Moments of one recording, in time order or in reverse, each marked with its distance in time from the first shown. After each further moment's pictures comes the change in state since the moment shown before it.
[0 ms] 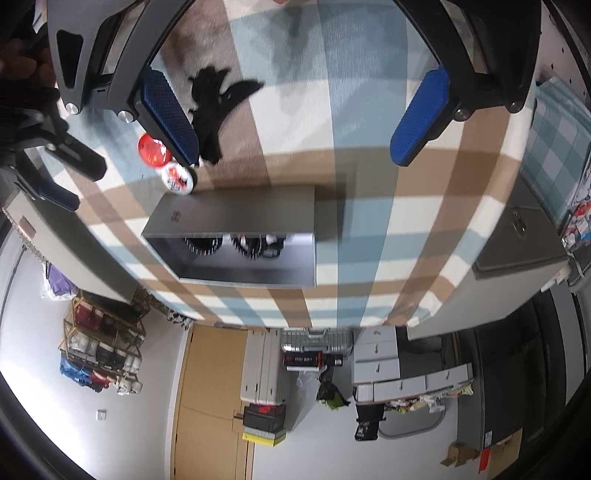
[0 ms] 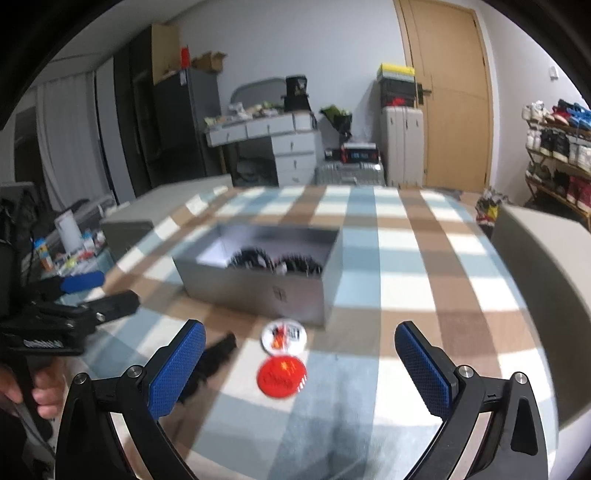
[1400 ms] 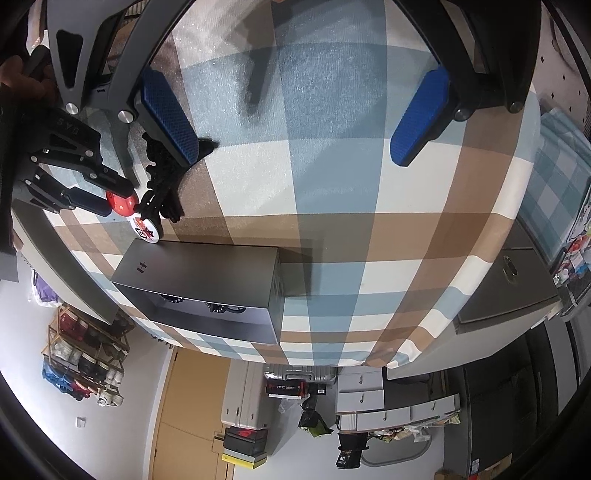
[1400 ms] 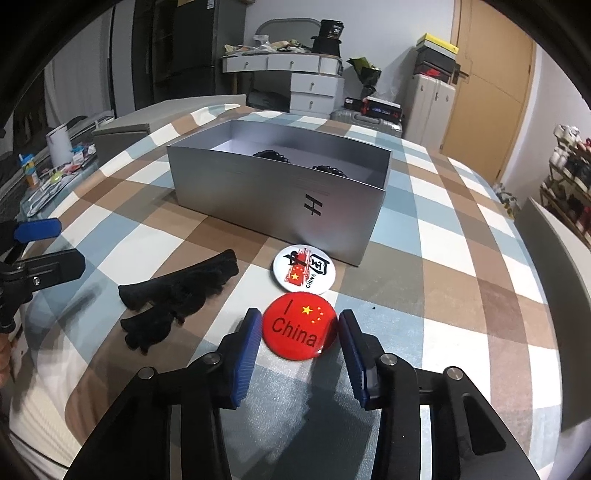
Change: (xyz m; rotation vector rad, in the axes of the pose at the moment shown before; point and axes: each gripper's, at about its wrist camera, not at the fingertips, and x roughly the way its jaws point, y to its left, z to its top) left arm -0.001 0.025 -0.033 -0.053 0.087 0.029; right arm 0.048 0.034 -0.024 -0.193 0.202 -0.060
